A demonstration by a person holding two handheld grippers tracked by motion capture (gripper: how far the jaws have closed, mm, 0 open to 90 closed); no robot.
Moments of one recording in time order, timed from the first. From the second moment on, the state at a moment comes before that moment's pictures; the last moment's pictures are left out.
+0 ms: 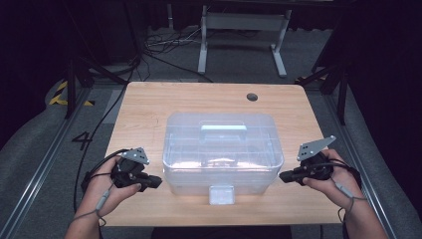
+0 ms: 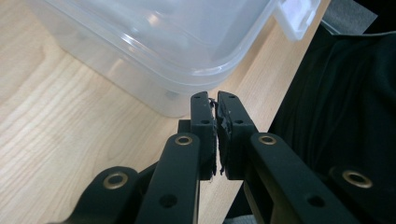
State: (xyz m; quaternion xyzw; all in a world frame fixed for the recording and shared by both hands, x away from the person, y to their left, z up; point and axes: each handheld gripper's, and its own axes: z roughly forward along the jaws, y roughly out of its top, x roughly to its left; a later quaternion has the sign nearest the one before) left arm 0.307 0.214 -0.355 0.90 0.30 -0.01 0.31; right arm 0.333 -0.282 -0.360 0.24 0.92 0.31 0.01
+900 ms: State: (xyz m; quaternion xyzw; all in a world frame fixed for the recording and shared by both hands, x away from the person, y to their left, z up) left arm 0.359 0.247 -0.357 0.82 0.43 0.10 0.37; right arm 0.384 -0.337 -0.354 0.35 0.84 0.39 0.13
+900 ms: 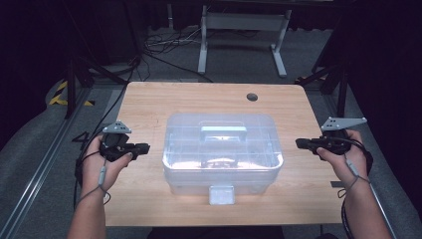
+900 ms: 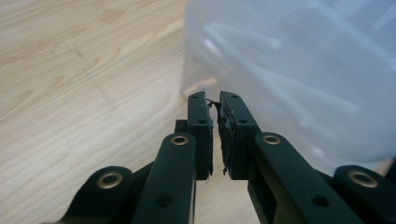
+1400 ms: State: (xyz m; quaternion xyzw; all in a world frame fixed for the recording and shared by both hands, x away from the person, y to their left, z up) left arm 0.385 0.251 -0.401 0.81 0.47 0.11 0.33; right arm 0.421 -0.358 -0.409 0.41 0.82 0.37 0.14
